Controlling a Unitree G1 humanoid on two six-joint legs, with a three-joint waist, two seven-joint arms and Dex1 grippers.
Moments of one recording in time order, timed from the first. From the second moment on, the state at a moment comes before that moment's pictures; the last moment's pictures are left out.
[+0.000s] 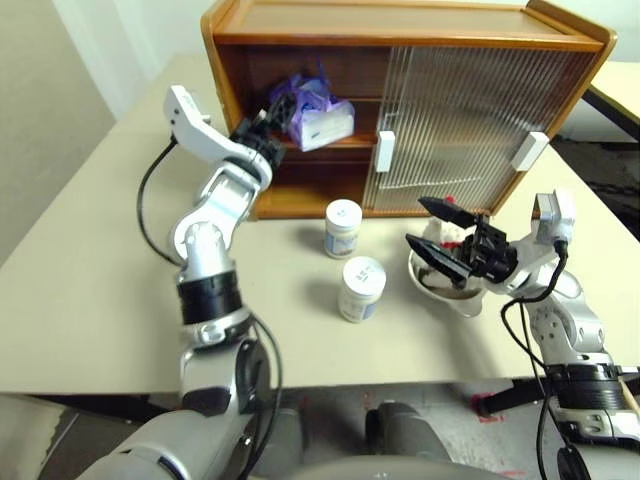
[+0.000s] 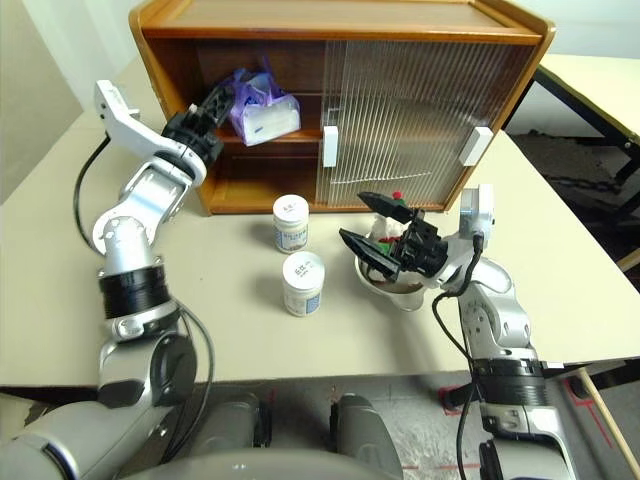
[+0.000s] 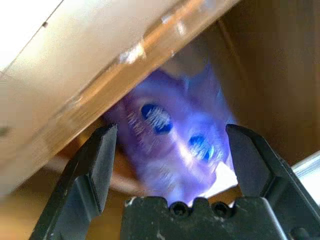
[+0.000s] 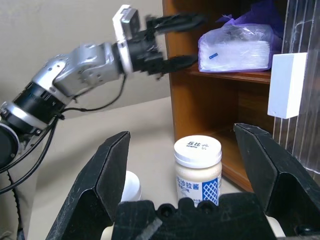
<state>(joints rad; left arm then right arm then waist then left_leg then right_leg) -0.67 0.06 0.36 -0.09 -0.85 0.74 0.13 -0.21 -0.36 -0.12 0.04 0.60 0.00 1.15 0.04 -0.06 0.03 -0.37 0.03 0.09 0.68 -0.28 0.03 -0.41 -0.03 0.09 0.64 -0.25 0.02</state>
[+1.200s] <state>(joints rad) -0.88 0.27 0.02 0.41 -0.31 0.33 -0.36 -0.21 -0.36 -0.11 0.07 0.59 -0.01 1.14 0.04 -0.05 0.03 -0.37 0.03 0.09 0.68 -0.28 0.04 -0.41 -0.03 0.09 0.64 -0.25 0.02</state>
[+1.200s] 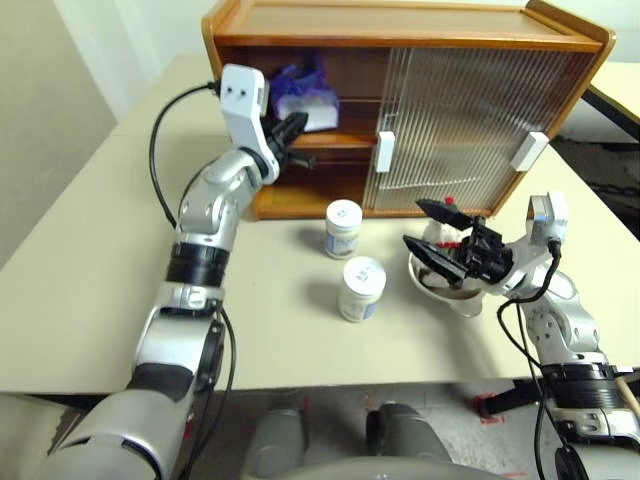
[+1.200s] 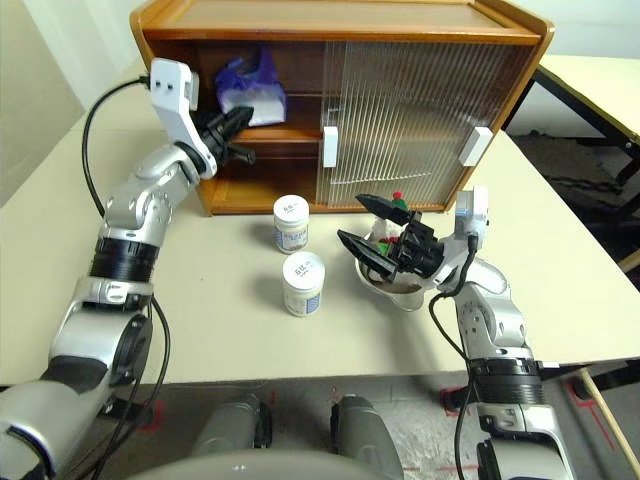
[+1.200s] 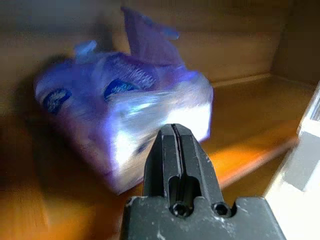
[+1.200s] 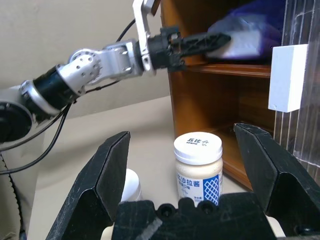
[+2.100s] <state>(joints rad) -0.35 0.44 0.03 -0.05 -0.45 0.44 -0.74 -0.23 -0.38 -0.12 0.08 0.59 -0.01 1.17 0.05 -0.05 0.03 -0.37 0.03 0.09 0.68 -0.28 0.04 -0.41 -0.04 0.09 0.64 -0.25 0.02</state>
